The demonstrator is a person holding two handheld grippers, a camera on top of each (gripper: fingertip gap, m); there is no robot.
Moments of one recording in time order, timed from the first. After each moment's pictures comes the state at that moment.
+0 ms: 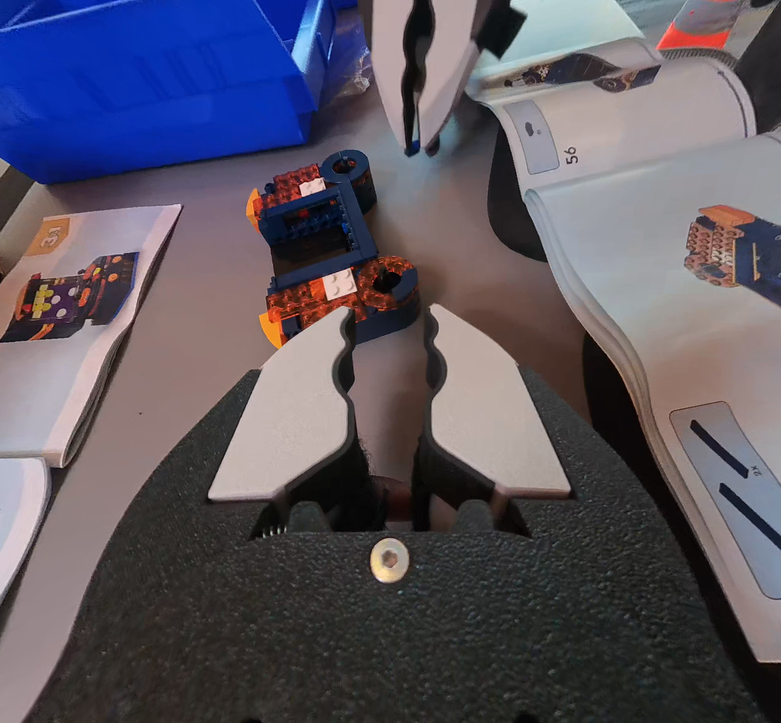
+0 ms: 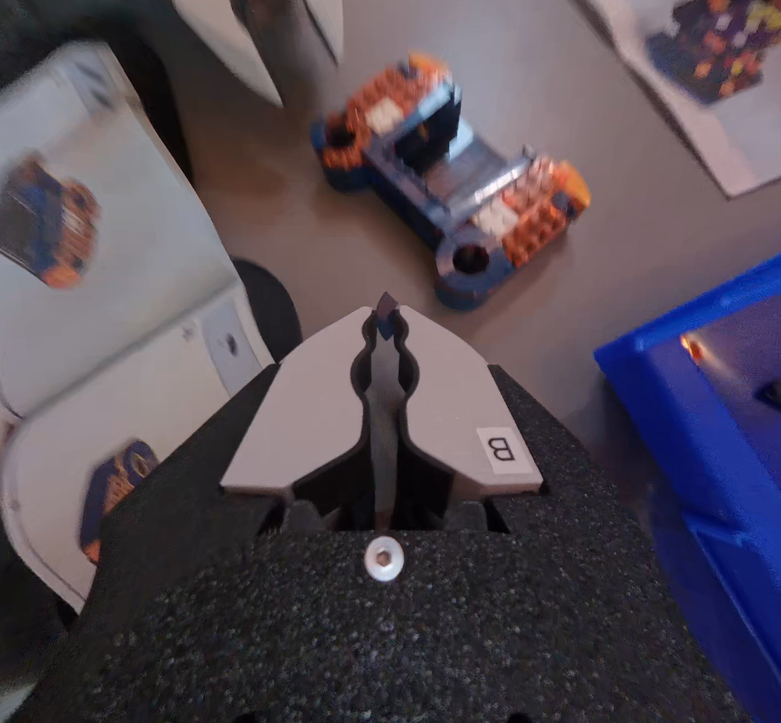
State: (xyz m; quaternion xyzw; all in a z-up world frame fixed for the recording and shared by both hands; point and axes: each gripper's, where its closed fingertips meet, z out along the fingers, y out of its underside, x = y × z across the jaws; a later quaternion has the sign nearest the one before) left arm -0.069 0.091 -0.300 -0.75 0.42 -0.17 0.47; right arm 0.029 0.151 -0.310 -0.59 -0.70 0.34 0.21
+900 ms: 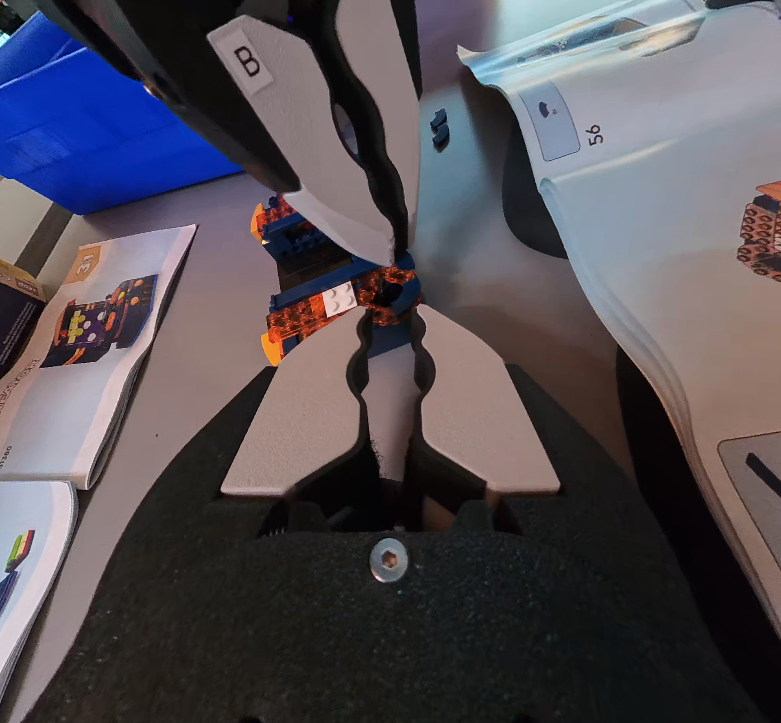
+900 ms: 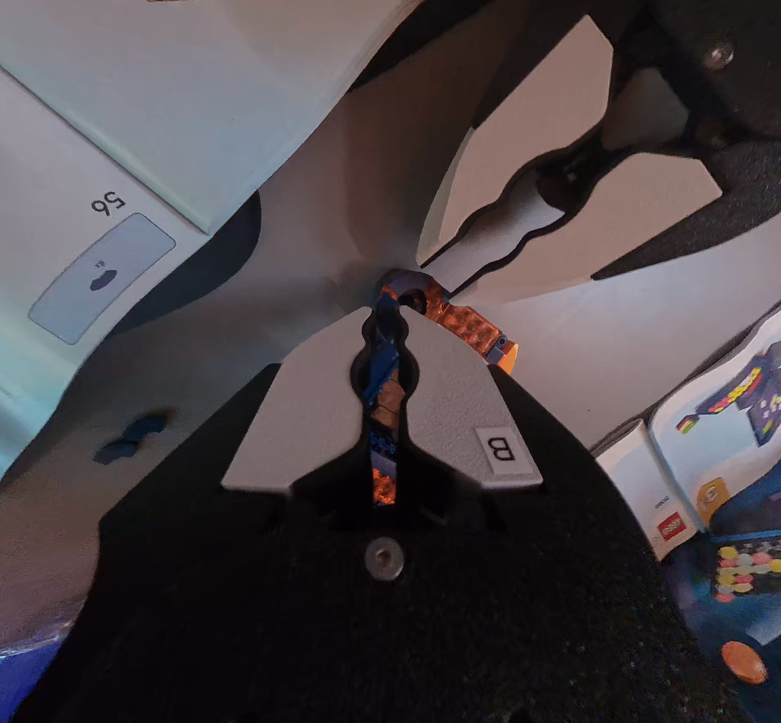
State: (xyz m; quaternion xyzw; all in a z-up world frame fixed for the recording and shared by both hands) left arm -0.060 0.099 -0.307 -0.74 0.44 -0.12 0.49; right arm -0.042 0.104 -0.305 0.01 -0.98 0.18 0.10
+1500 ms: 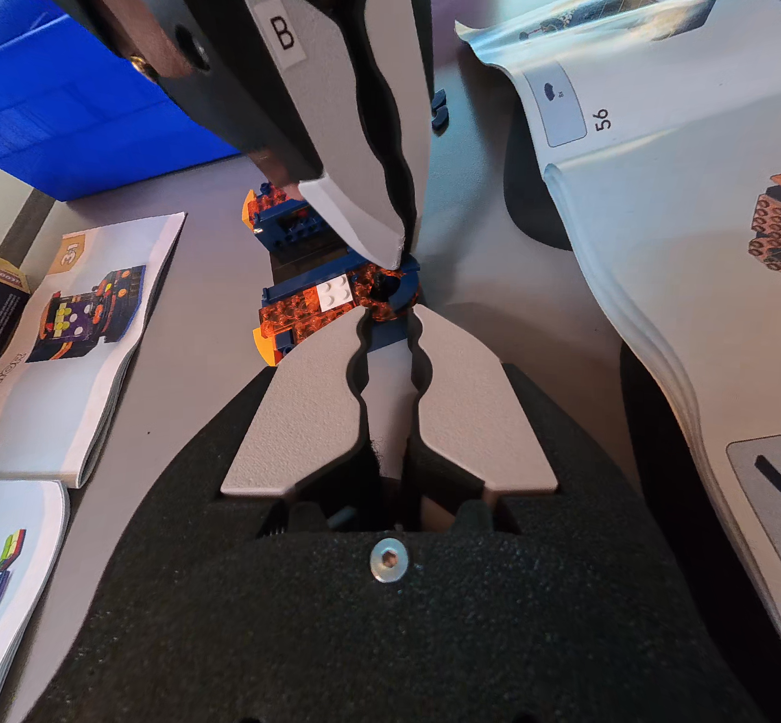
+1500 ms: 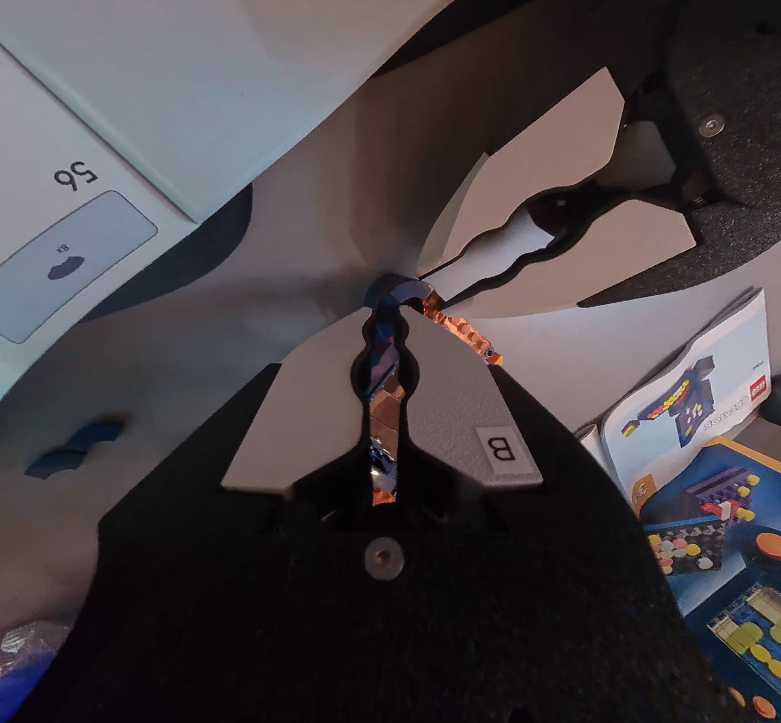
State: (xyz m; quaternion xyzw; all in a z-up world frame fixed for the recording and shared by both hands) left arm -0.060 0.100 -0.314 -0.75 0.45 -0.12 0.48; right arm -0.043 0.101 -0.309 0.06 -0.97 0.16 0.16
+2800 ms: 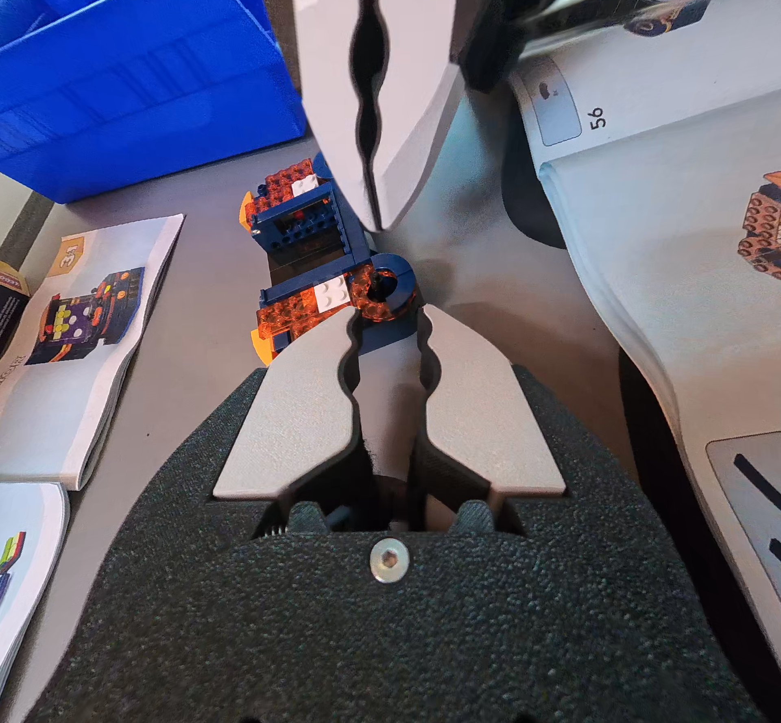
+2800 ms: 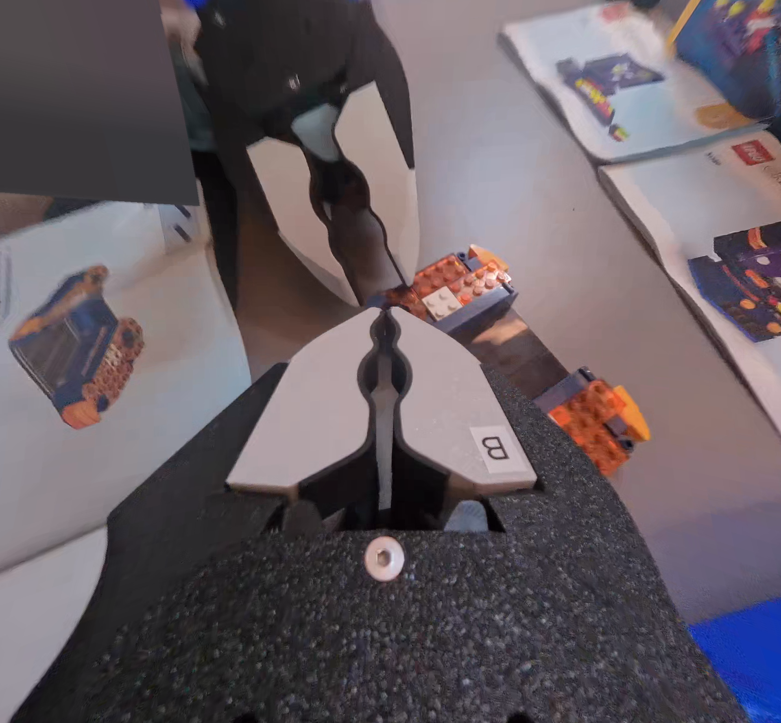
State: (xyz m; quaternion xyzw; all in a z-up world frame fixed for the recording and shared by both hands) left arm -0.059 0.099 -0.313 -0.75 0.45 -0.12 0.48; right arm -0.047 0.106 -0.287 -0.50 -0.72 0.41 0.25
